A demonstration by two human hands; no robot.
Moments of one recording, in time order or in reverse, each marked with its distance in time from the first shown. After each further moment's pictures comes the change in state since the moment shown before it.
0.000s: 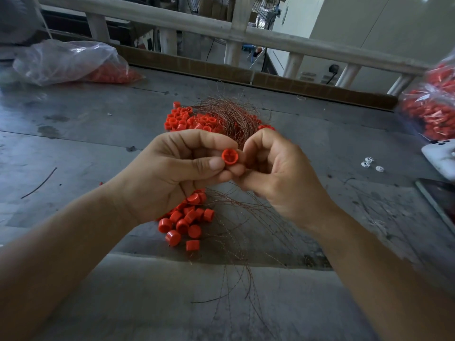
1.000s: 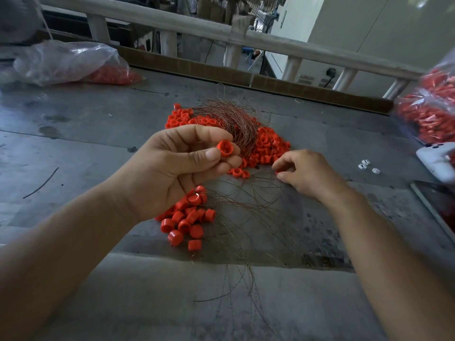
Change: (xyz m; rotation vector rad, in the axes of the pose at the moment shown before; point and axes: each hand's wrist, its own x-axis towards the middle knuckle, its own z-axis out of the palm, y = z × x) left_hand 0.000 0.004 -0.004 -0.069 0.025 0.011; right_hand 0.023 0.061 -0.055 -0.825 0.043 0.354
